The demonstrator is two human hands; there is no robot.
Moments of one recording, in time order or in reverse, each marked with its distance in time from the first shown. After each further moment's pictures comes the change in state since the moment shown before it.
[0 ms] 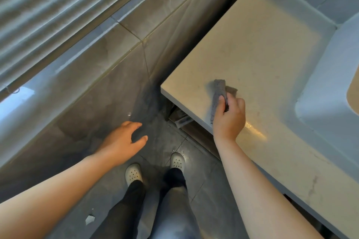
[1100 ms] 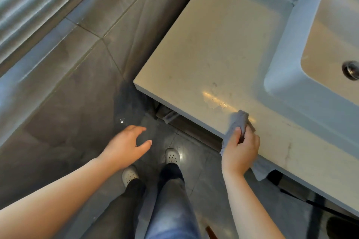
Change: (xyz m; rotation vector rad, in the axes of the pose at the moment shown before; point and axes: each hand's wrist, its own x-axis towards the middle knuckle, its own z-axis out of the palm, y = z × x) left_hand -0.014 0.041 0.034 0.110 -0.070 0.172; right_hand -0.080 0.066 -0.095 -0.015 0.187 0.406
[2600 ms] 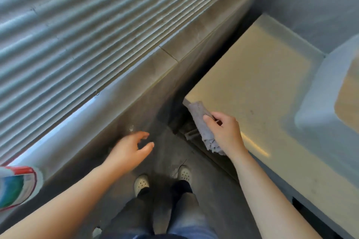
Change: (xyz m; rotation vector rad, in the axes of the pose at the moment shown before) left_hand -0.077 -0.072 -0.067 -0.254 0.199 -0.160; right_hand -0.047 -0.166 0.029 0.136 -0.860 -0.438
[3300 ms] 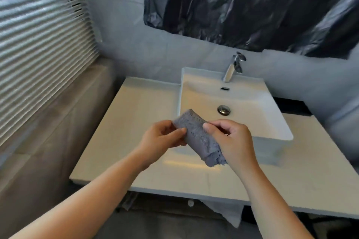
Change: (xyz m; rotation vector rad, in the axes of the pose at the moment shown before) left_hand -0.066 0.389 0.117 -0.469 -0.489 0.628; right_hand -0.166 0.008 -0.305 0.147 0.752 -0.086
